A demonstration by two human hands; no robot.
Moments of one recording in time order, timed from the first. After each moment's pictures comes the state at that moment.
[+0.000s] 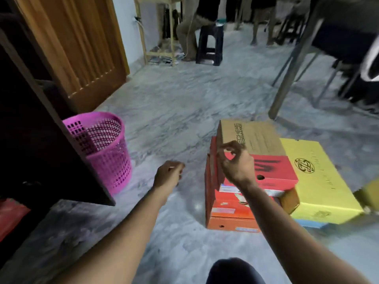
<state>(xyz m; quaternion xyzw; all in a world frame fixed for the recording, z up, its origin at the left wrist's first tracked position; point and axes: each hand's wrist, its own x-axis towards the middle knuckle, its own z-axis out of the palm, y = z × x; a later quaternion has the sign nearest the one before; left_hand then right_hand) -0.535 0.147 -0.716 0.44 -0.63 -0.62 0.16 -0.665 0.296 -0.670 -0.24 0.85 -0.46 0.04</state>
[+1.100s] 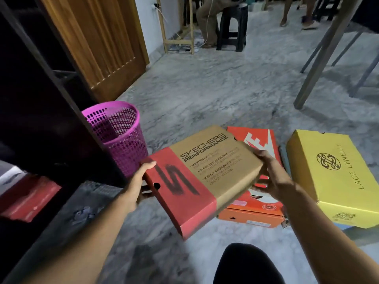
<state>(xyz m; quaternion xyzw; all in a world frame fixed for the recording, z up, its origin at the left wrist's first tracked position) -0.444 0.118 -0.739 0.51 -0.50 -0.68 0.18 -0.730 0.362 -0.722 -0.01 0.70 -0.59 0.41</state>
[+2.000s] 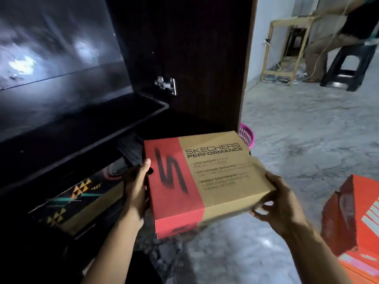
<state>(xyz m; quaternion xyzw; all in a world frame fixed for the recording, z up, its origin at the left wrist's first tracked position) -0.108 0.071 -0.630 0.48 -0.39 -0.62 0.49 -0.421 0.191 -0.646 -0.09 0.58 -0.63 0.52</state>
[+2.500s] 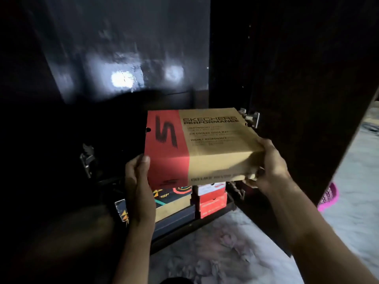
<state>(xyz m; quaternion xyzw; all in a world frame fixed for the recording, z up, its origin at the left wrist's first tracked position) 0.023 0.098 -0.529 0.49 -0.36 -0.28 0.74 -0.231 0.021 -0.496 -0.26 0.53 -0.60 0.55</state>
